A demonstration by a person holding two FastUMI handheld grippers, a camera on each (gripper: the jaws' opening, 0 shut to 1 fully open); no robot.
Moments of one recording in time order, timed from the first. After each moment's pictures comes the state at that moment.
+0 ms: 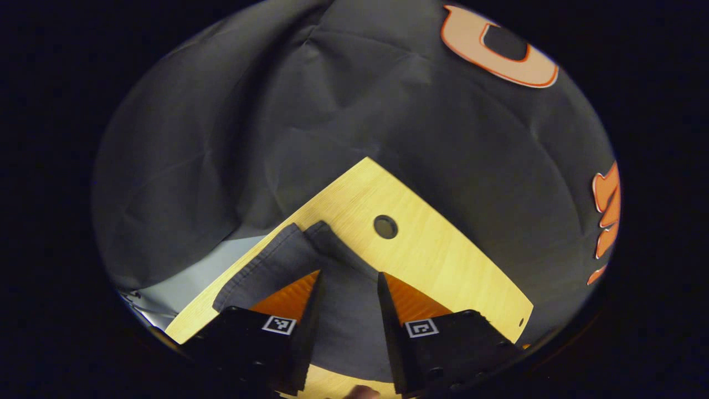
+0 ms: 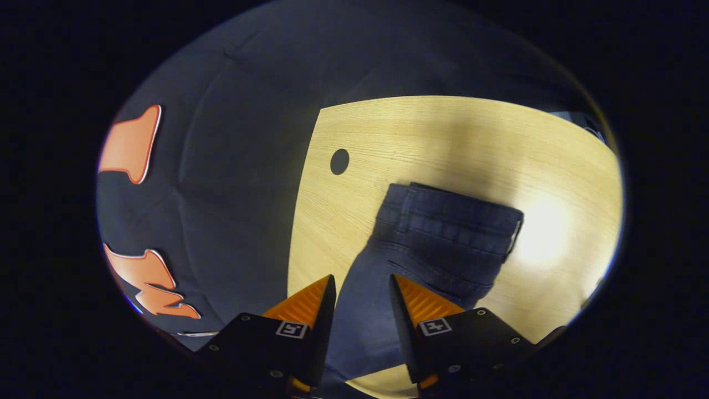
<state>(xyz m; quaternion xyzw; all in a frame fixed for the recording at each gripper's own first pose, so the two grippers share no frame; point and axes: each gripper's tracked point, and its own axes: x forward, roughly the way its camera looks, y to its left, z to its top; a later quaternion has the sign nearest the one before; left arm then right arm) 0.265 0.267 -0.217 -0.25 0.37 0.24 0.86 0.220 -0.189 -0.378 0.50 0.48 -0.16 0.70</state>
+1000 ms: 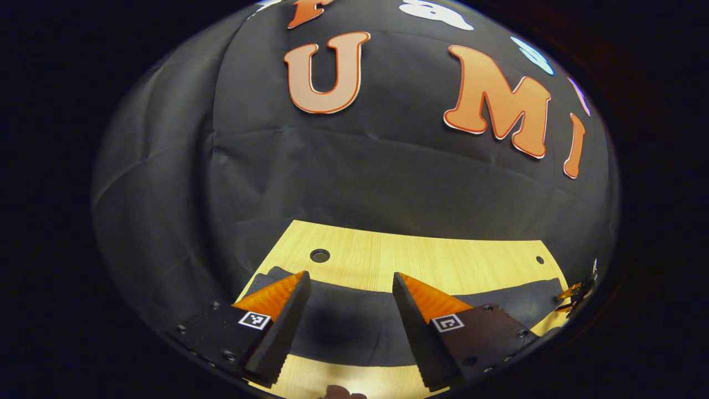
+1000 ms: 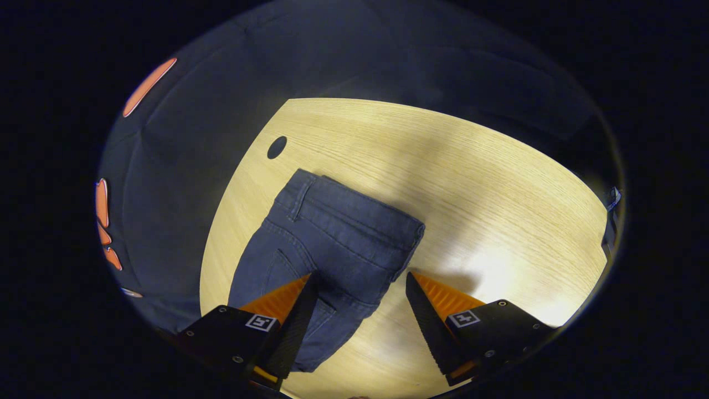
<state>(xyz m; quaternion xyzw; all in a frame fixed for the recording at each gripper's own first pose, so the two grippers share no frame) 0.242 0.154 -0.171 0.00 0.25 0.13 0.96 0.158 -0.235 -0.460 0.35 0.51 -0.21 0.76</state>
